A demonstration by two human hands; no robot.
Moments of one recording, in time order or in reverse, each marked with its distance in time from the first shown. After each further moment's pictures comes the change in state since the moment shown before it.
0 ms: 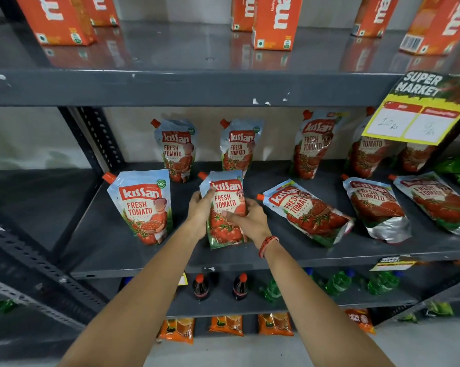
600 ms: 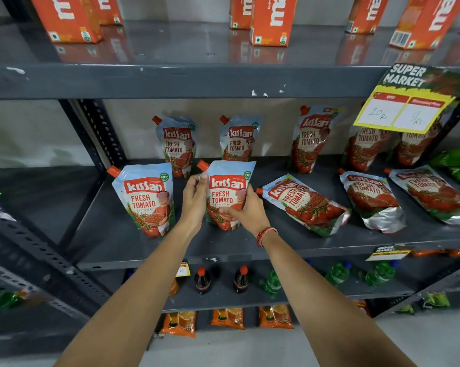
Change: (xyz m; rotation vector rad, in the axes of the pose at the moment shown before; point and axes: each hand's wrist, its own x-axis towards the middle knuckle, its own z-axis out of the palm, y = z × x) left_hand -0.025 0.006 -0.015 0.035 -0.123 0.440; right_hand 0.003 0.004 0.000 -0.218 -0.011 -0.196
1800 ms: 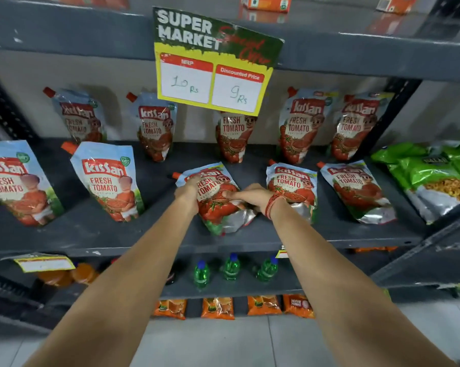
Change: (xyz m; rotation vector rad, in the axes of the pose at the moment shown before) left_hand 0.023 -0.091 0.210 -0.100 0.304 -0.669; right_hand 0.039 0.113 -0.224 0.044 -0.335 0.448
